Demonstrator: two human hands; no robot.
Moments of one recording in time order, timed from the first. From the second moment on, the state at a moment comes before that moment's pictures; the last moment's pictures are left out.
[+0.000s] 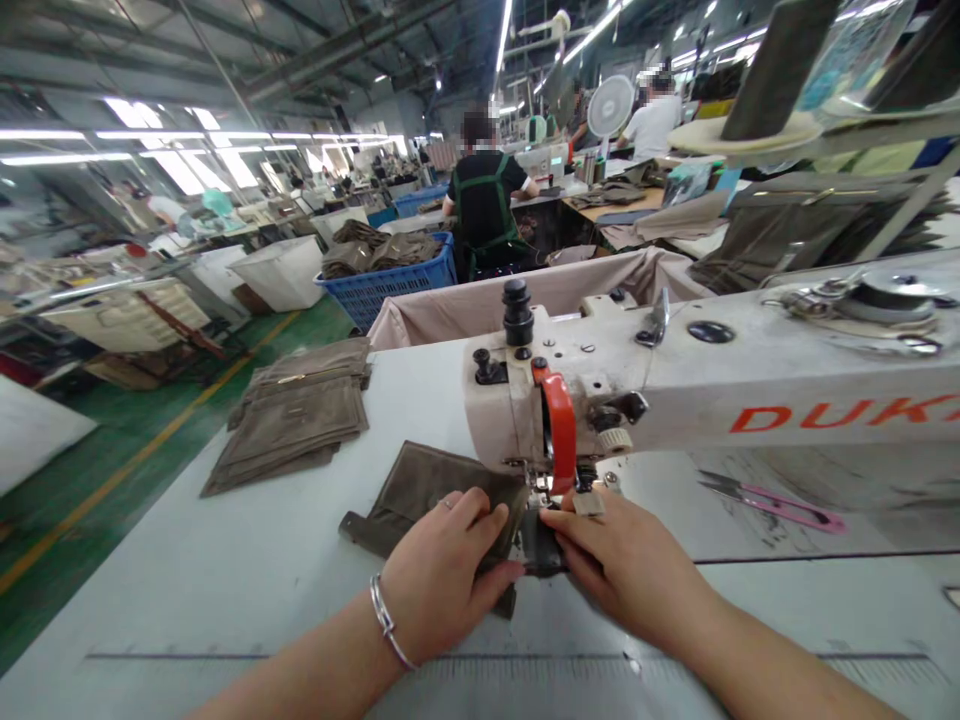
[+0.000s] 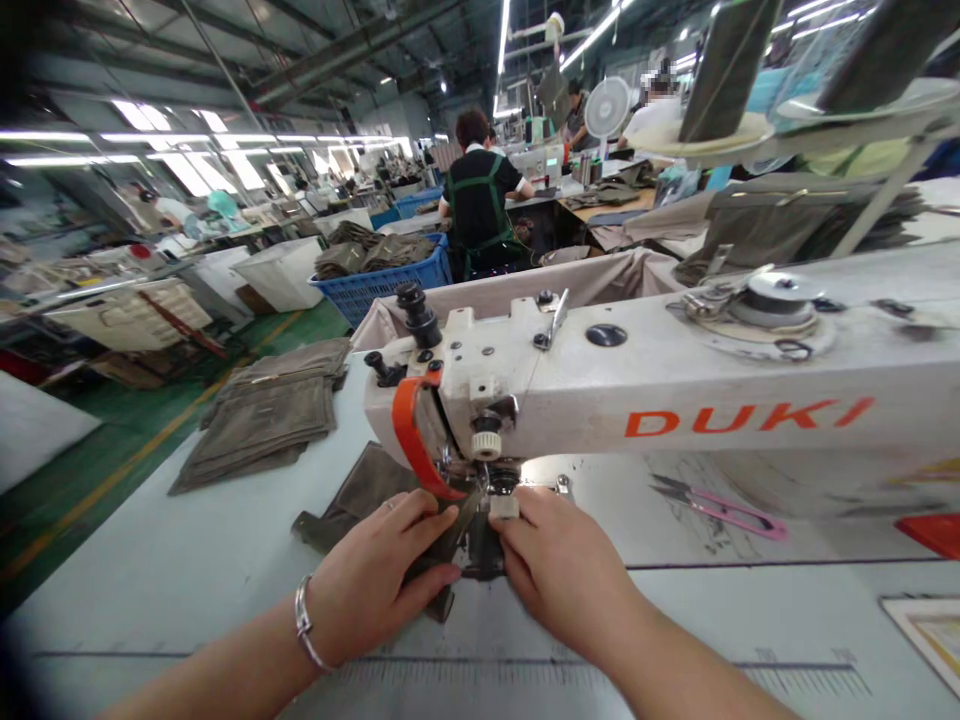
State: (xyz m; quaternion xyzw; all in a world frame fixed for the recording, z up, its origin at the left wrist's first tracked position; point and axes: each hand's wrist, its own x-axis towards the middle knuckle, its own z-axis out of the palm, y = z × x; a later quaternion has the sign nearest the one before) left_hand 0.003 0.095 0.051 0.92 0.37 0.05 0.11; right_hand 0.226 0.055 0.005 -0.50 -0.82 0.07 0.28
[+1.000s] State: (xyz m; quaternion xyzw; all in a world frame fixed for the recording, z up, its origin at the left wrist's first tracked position) left_hand 0.017 0.056 0.029 0.94 0.26 0.19 0.14; right_hand 0.232 0.044 0.007 -0.39 -0.87 0.10 0.29
